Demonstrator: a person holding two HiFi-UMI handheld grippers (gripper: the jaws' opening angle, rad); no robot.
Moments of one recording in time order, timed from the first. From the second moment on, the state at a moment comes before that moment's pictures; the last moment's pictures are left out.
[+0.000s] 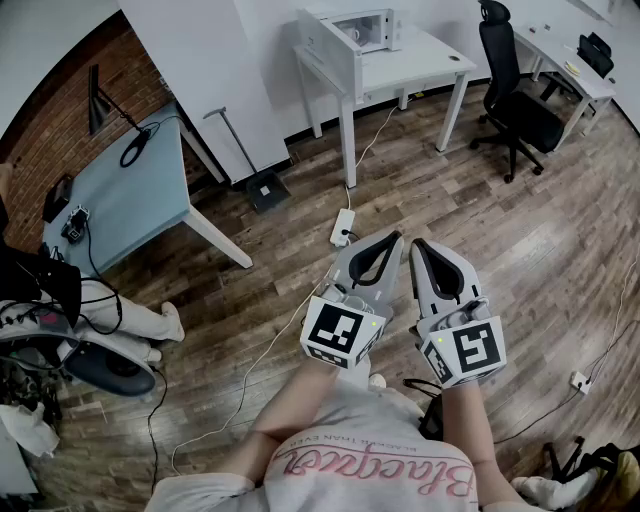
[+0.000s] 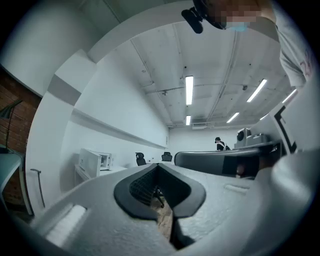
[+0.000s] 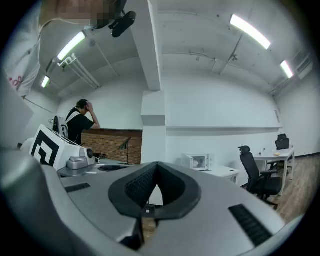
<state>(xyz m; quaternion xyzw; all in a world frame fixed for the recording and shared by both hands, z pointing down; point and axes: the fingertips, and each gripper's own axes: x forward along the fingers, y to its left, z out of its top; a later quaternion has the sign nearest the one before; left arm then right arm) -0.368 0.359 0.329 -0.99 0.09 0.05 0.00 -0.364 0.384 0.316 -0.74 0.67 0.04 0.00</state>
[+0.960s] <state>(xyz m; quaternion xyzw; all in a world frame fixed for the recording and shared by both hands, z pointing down) -0.333 0.347 0.314 -1.00 0.08 0.06 0.00 -0.328 0.379 0.296 -0.76 0.65 0.05 0.01</state>
